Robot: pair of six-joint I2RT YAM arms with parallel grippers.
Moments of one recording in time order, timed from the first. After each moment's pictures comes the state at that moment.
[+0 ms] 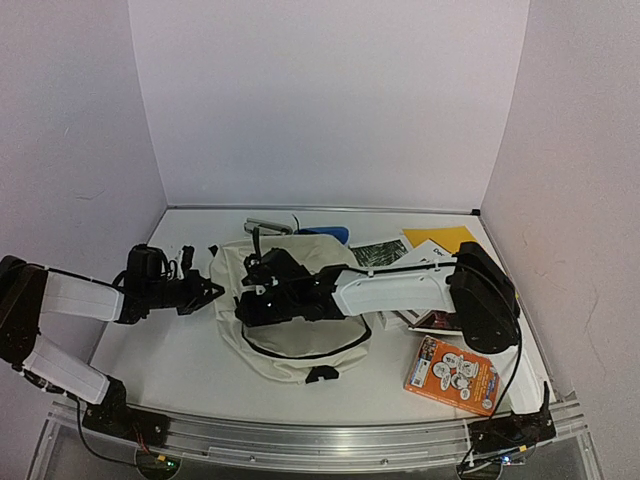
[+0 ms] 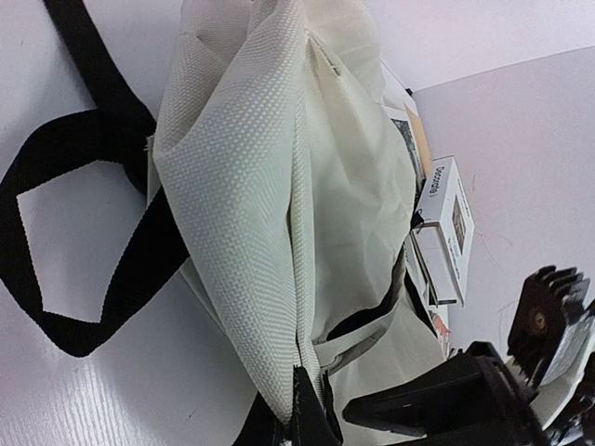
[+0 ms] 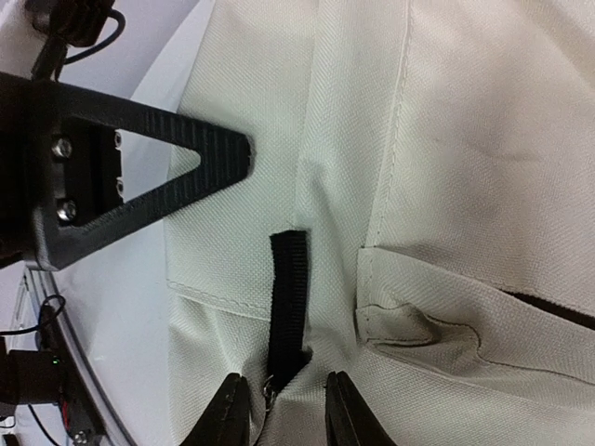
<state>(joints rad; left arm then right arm) -0.28 1.37 0.44 0.37 0.58 -0.76 1.13 2.29 1.77 -0.18 0.00 0.67</state>
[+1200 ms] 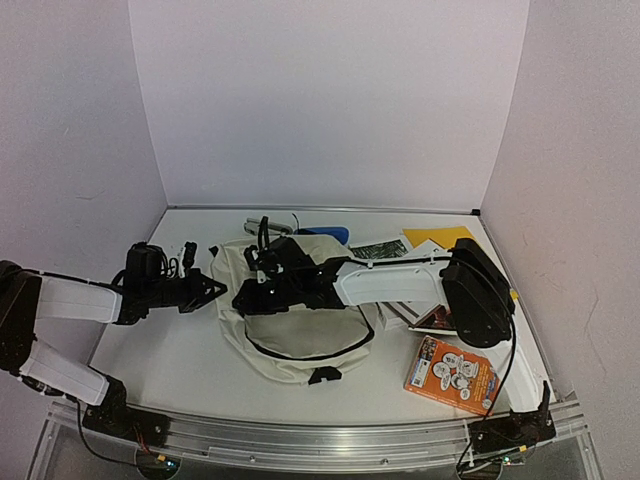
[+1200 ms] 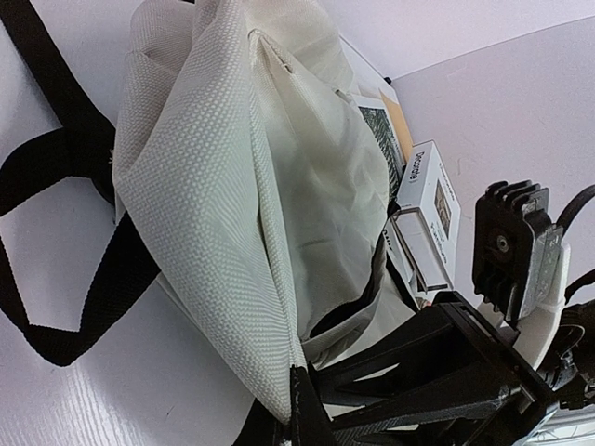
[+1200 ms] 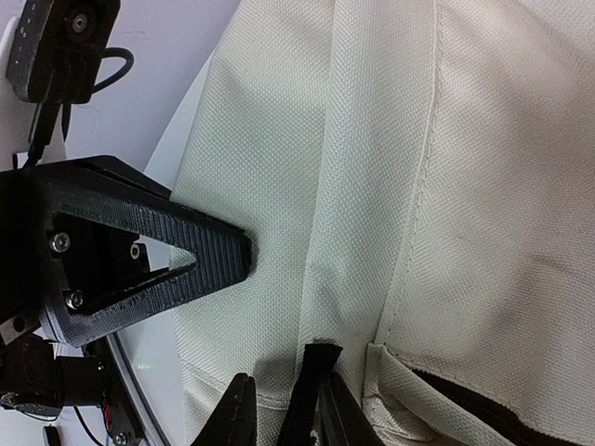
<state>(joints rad) -0.31 1.32 0.44 0.37 0.61 -0.72 1.07 2.32 1.81 -0.11 -0.17 0.69</state>
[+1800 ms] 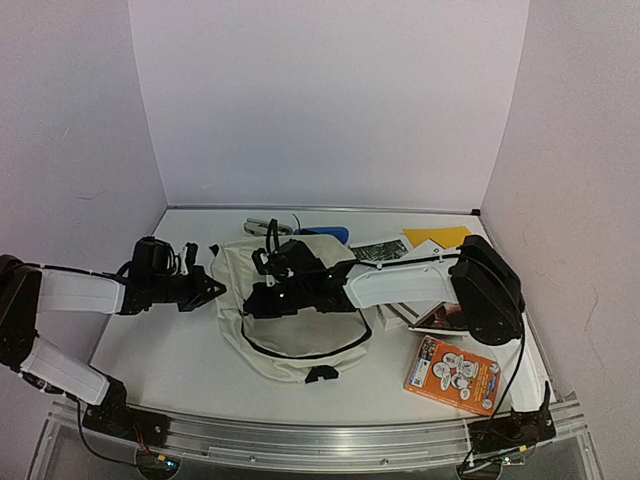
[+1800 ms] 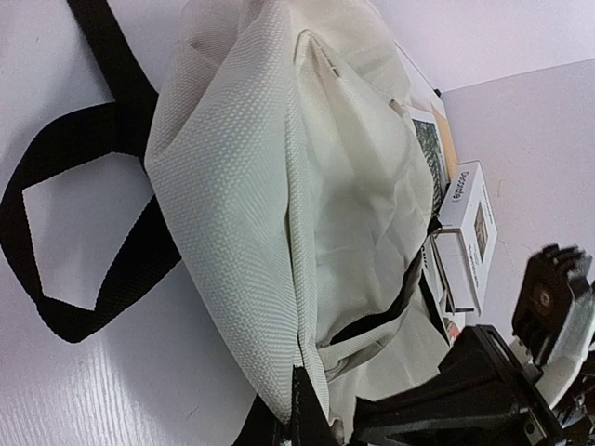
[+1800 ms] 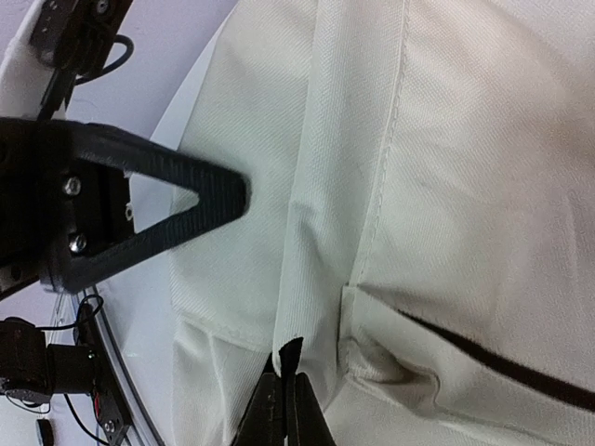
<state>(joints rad) -0.33 1.34 0.52 0.20 0.50 -0.74 1.07 2.27 1.72 -0.06 -0.16 0.67</state>
